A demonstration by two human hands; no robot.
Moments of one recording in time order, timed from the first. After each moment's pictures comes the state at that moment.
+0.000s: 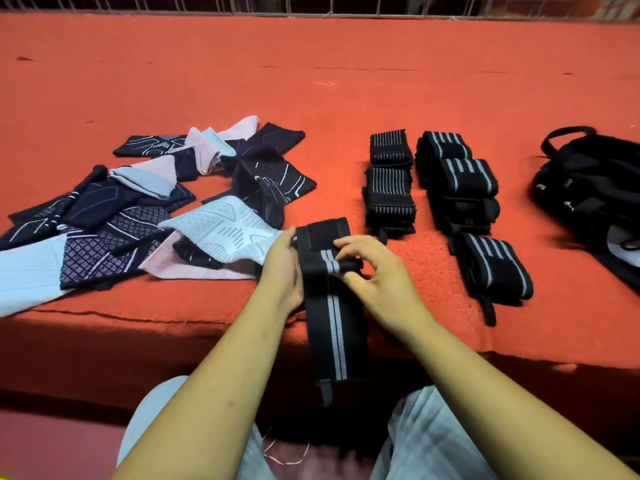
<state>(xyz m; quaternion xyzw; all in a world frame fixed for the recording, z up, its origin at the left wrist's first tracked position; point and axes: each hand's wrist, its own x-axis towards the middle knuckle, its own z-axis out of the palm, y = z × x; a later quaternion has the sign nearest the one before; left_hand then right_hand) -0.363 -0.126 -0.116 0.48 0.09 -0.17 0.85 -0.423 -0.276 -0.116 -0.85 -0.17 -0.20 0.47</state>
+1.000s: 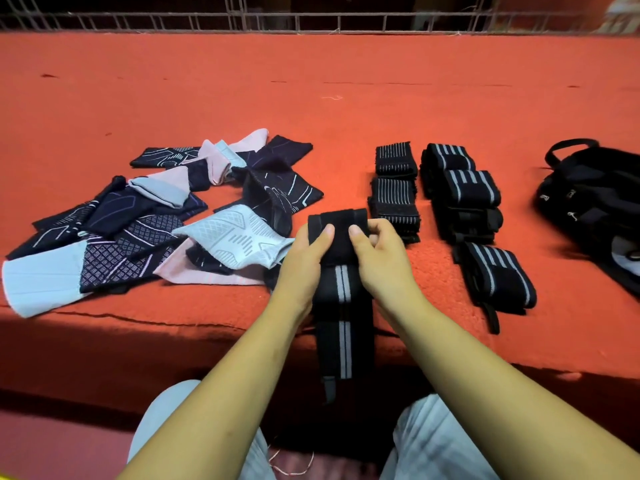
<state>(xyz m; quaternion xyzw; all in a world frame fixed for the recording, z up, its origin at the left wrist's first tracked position) -0.383 -0.134 -0.099 0.61 -0.03 -0.03 0.79 -0.406 -0.246 -0.080 -0.75 0.05 -0.16 0.64</state>
